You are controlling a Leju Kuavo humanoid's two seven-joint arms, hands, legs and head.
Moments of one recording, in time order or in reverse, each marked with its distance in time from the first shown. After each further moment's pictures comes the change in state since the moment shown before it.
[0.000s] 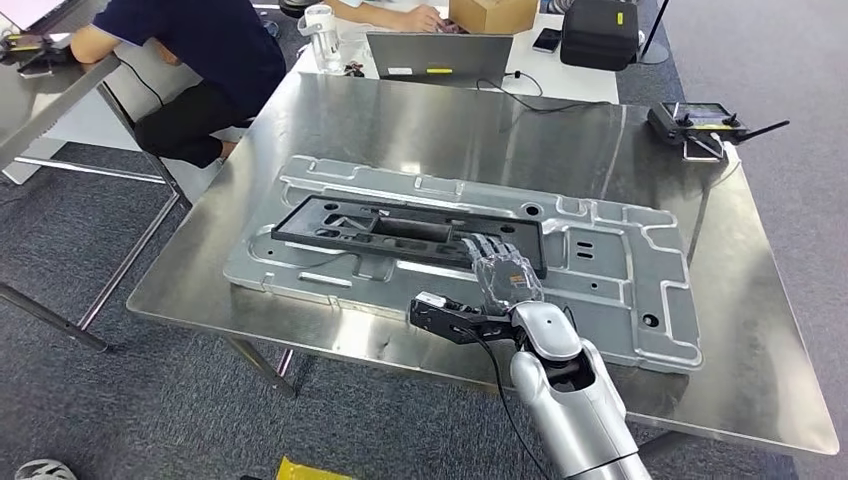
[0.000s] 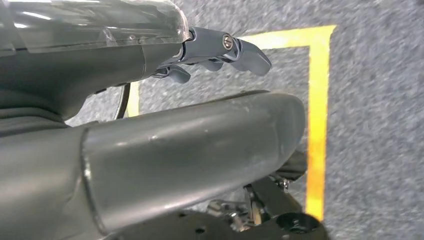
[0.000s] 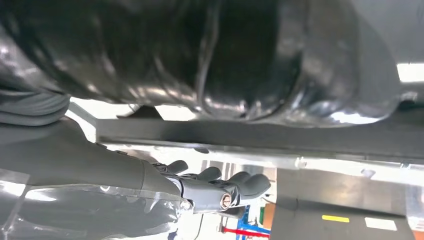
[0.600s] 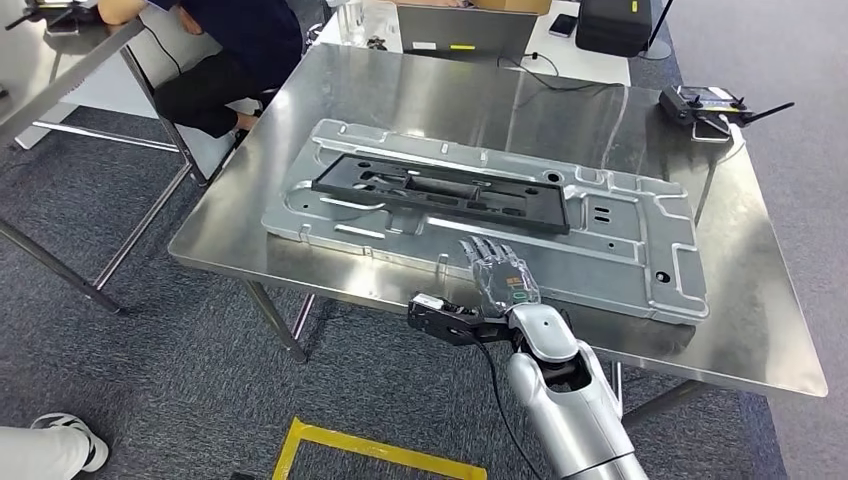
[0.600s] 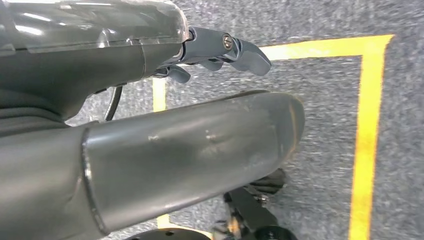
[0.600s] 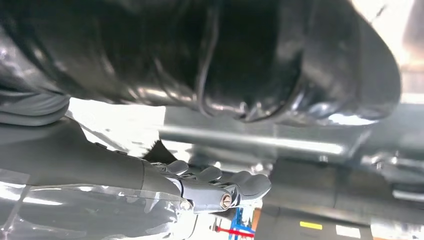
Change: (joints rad) left arm -0.007 0.012 0.000 0.021 0.004 0.005 0.004; right arm -0.003 0.005 -0.002 0.027 0.002 -0.022 -0.008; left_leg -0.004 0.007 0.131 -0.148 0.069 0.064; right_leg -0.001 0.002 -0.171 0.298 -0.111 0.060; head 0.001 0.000
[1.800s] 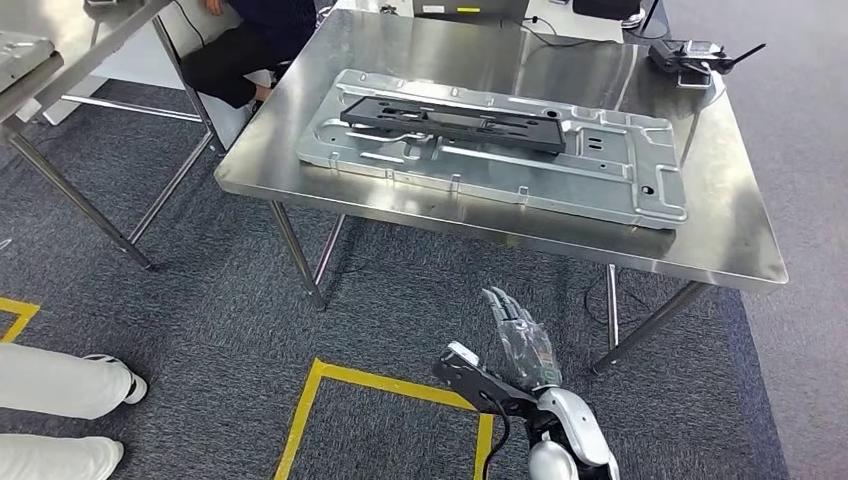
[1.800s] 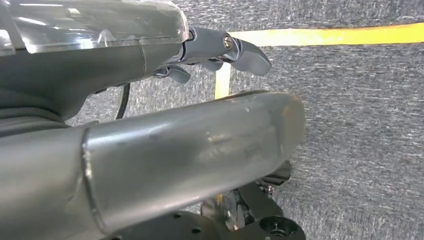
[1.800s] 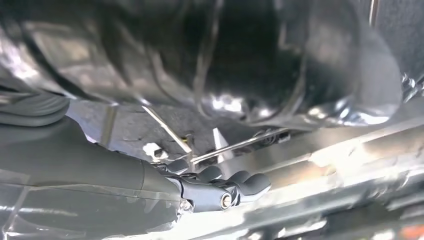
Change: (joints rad) left arm 0.012 -0.038 0.020 -0.018 0.060 0.006 0.019; right arm 0.413 0.013 -0.113 -0.349 -0.282 -0.131 -0.051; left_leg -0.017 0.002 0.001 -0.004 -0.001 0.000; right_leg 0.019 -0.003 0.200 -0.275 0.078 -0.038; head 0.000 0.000
